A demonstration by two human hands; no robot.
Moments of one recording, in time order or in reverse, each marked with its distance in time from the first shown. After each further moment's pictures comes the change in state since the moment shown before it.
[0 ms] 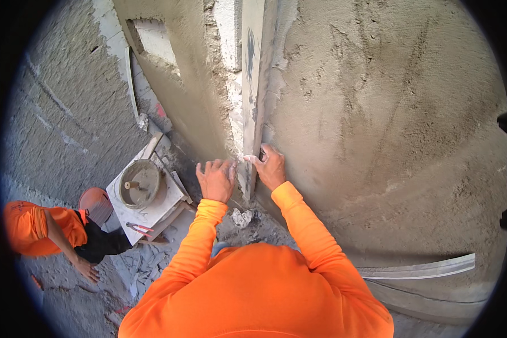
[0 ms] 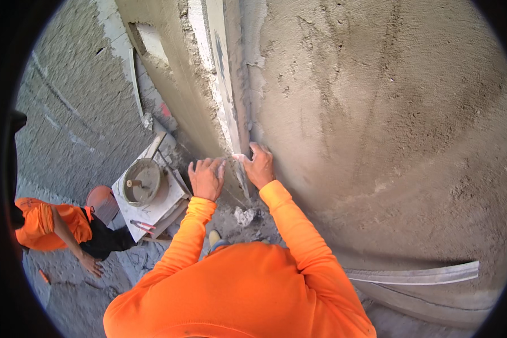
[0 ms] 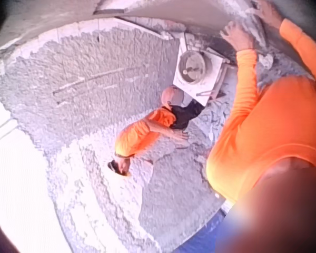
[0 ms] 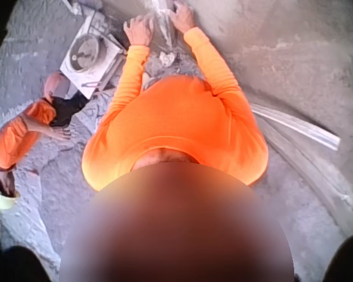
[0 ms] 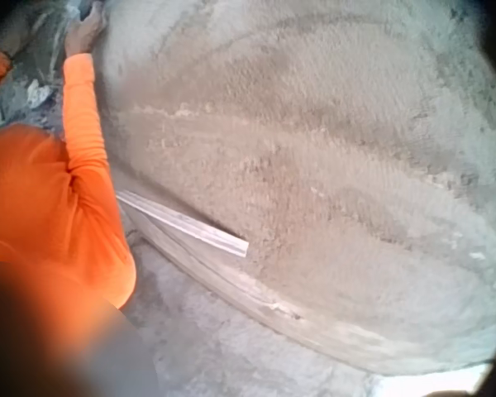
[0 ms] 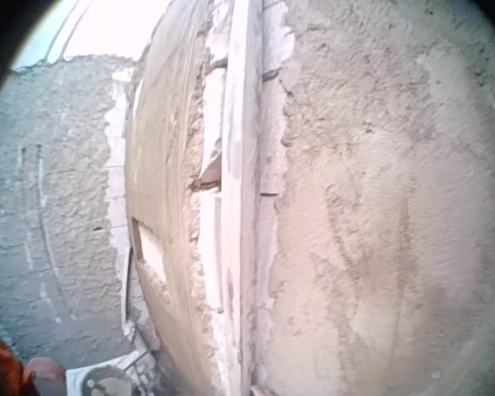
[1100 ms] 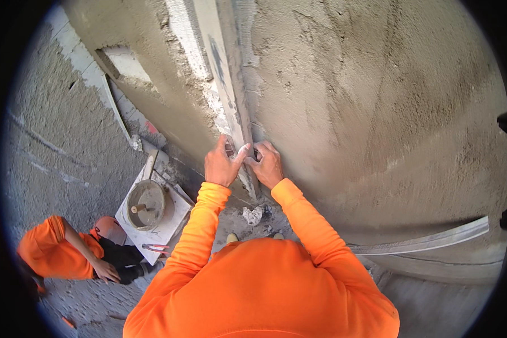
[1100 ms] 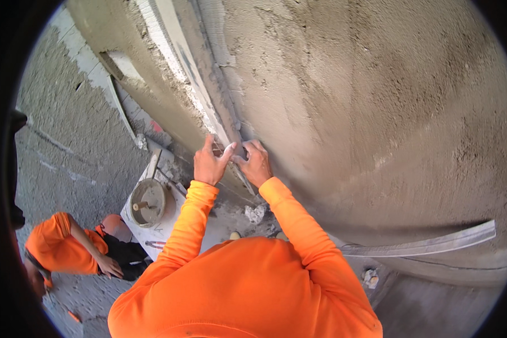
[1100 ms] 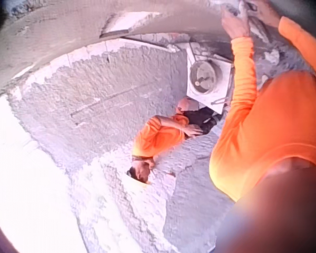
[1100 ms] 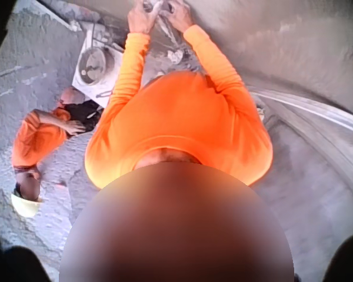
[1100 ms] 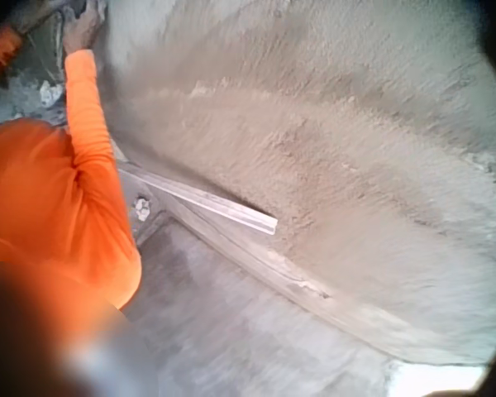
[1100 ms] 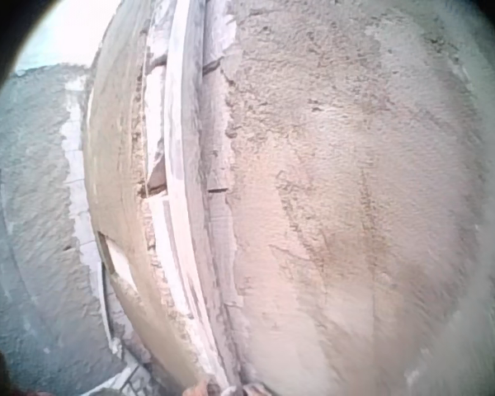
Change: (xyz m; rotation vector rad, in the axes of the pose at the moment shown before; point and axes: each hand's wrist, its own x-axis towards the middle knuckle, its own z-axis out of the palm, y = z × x) left_hand 0.078 0.020 -0.011 -0.493 -0.175 -0.087; right_hand -0.005 -0.015 -0.006 0.060 -0.009 0.097
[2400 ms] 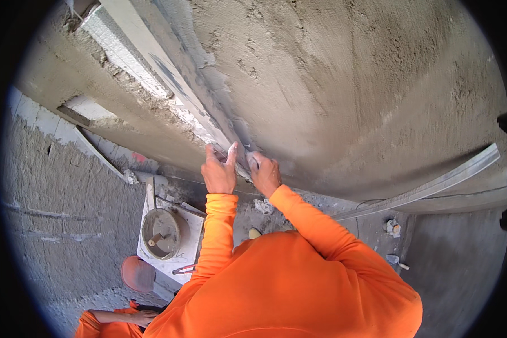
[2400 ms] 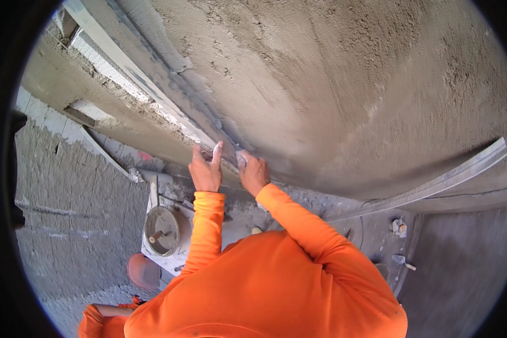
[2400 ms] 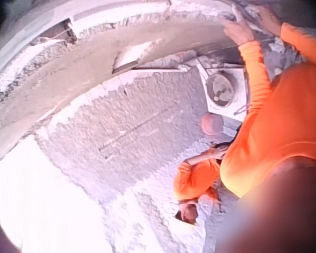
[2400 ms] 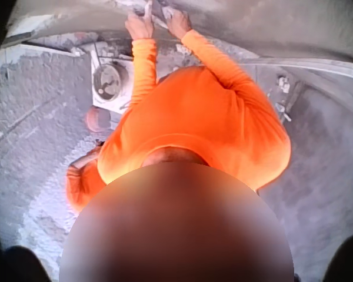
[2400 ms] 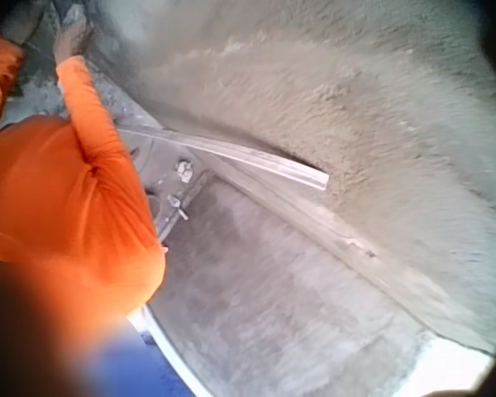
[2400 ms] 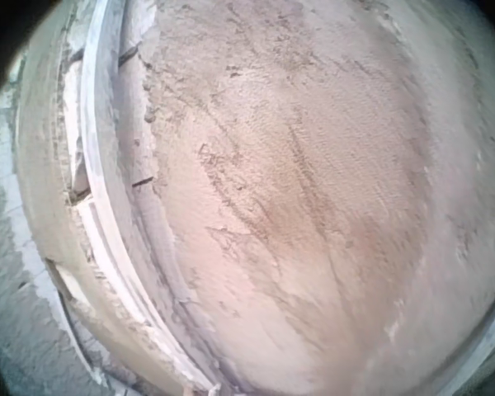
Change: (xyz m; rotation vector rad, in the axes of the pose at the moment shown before) left_hand 0.001 0.010 -0.002 -0.115 -0.094 -0.081; right_hand -0.046 -0.016 0.024 -0.075 0.173 0.411
